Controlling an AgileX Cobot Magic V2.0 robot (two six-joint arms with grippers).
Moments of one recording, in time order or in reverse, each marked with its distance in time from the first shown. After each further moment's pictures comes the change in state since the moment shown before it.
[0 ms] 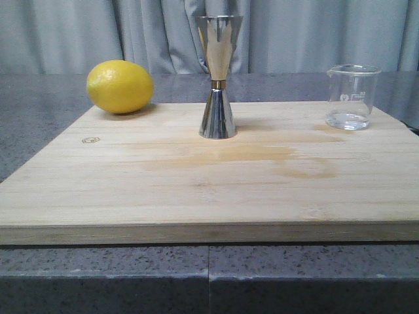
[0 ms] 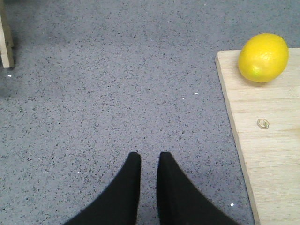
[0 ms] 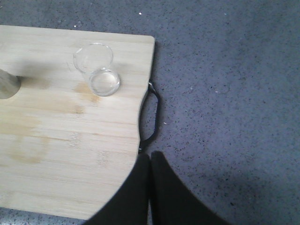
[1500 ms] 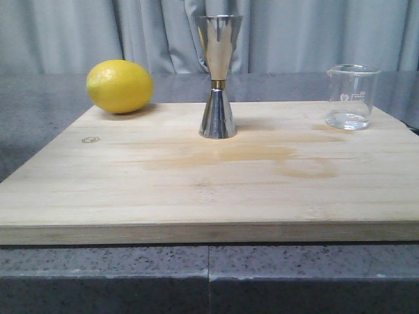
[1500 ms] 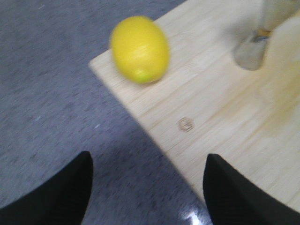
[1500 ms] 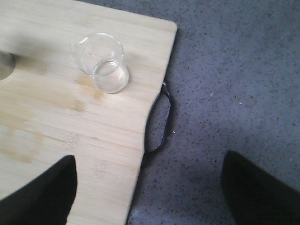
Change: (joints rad) left arm -0.126 0.328 -0.003 -0.295 -0.132 0.504; right arm 0.006 0.269 -0.121 0.061 0.027 -0.163
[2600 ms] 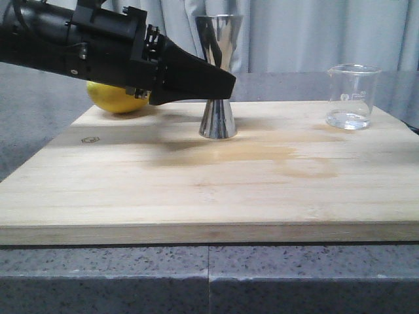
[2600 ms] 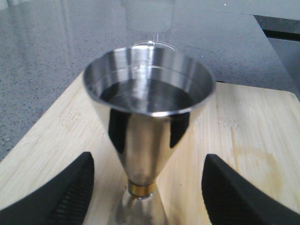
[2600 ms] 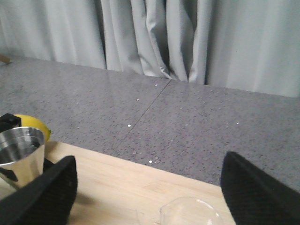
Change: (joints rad) left arm -0.264 0.714 0.000 -1.258 0.098 1.547; right arm 0.500 0.060 0.533 0.116 -1.371 0.006
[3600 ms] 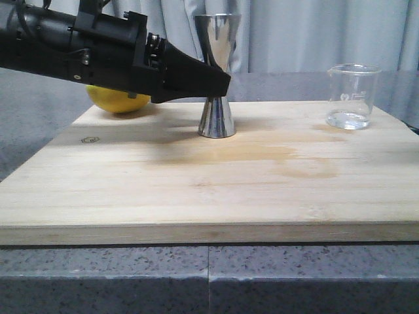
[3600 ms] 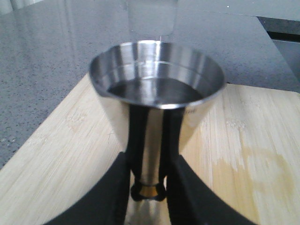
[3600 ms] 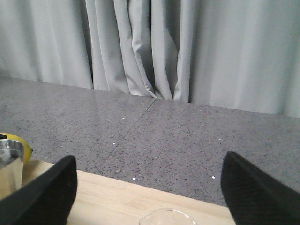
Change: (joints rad) left arm 0.000 0.031 0.000 -0.056 0.018 0.068; right arm 0.000 0.000 0.084 0.002 -0.204 0.000
